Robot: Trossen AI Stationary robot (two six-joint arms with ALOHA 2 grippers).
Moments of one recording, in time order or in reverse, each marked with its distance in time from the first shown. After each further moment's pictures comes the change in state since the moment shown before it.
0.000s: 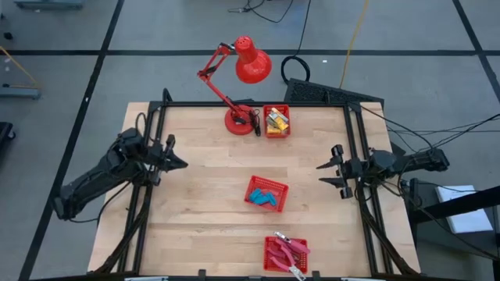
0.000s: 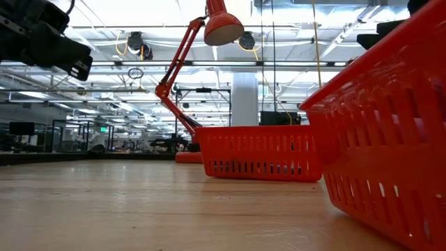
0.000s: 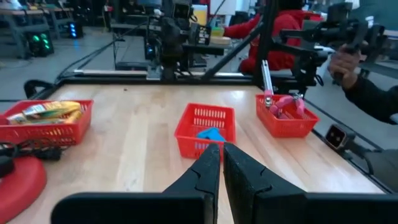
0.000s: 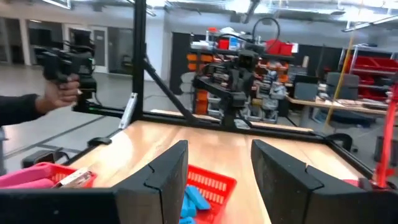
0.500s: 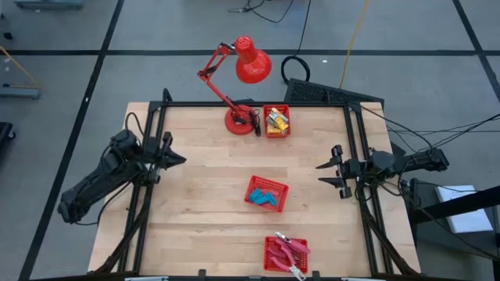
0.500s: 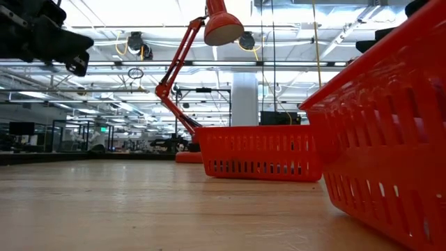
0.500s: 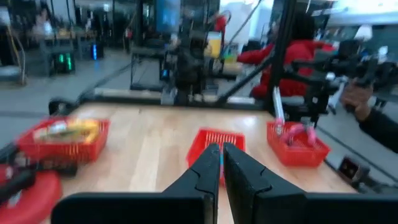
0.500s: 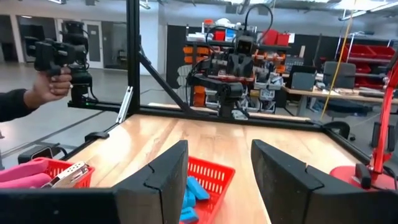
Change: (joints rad) left arm 0.036 -0.089 -0.019 0.074 -0.032 -0.131; right arm 0.005 0.000 -0.005 -0.033 0.029 0.026
